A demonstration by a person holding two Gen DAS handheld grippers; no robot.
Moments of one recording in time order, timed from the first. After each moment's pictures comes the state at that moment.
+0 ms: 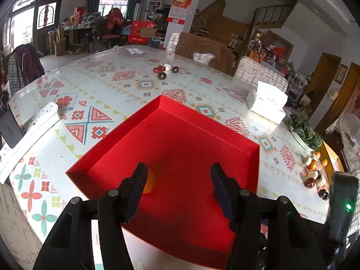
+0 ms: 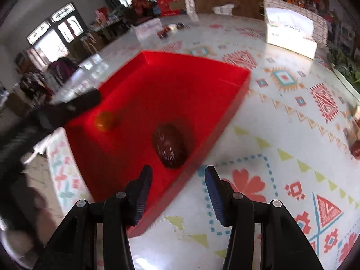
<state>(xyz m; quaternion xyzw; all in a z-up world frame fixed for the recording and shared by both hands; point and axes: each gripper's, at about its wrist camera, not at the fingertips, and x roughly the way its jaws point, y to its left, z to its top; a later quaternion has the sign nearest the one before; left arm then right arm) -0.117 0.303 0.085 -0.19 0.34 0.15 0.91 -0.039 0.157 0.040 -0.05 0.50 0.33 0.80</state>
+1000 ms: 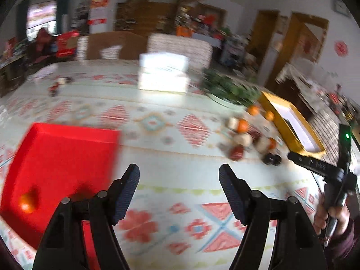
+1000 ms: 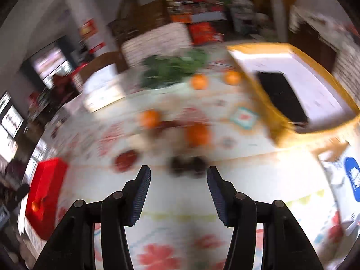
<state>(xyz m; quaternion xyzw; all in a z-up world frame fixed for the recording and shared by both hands) -0.030 0.108 0.098 -0.08 0.38 -0.05 0.92 0.035 -0.210 0.063 0.16 0.43 0.08 0.89</state>
